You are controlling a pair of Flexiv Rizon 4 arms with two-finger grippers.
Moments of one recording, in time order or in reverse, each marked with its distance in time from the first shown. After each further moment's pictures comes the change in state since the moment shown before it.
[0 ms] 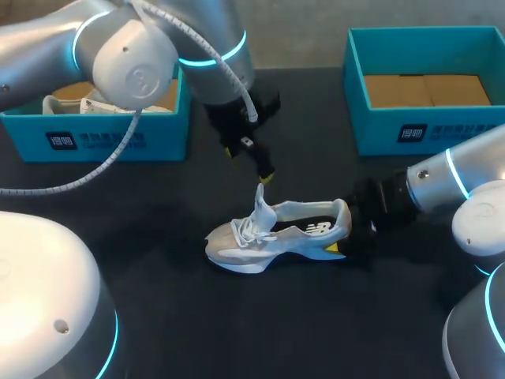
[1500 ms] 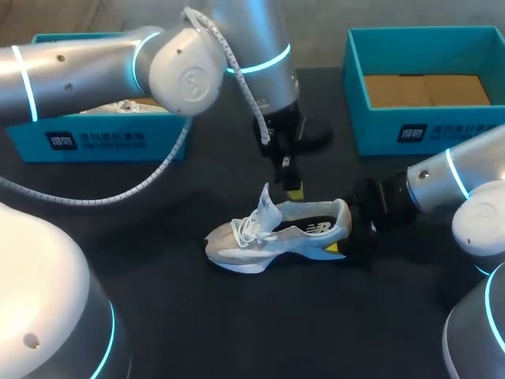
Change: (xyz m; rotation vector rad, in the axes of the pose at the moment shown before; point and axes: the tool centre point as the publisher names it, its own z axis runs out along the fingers) left arm 0.078 -0.033 0.051 0.012 0.275 0.807; right arm 0.000 0.000 0.000 0.000 0.000 0.000
